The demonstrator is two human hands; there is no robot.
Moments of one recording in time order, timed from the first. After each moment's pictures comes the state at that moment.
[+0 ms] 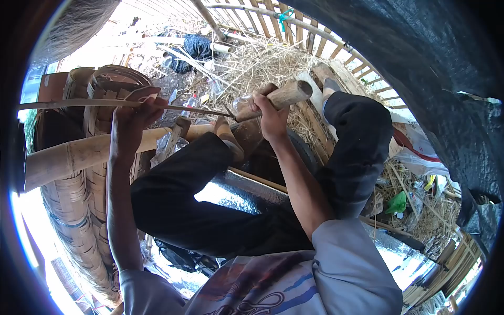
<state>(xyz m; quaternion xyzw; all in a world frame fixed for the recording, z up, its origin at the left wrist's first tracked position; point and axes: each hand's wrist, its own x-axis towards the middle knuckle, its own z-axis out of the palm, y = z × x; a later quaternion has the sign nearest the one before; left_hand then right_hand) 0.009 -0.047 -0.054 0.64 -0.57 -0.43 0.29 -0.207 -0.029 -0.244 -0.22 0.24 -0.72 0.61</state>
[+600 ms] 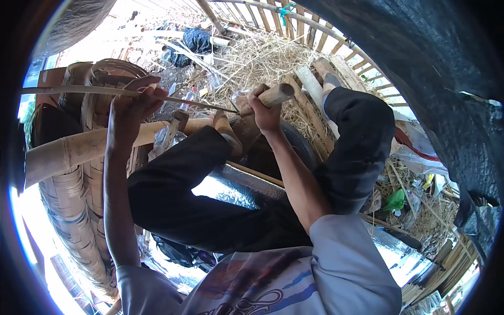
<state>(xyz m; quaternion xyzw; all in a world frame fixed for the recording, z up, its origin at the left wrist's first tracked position) 0.007 -0.050 -0.056 0.61 -0.59 -0.45 0.28 -0.194 -0.028 -0.277 -0.31 0.32 -0.69 0.57</state>
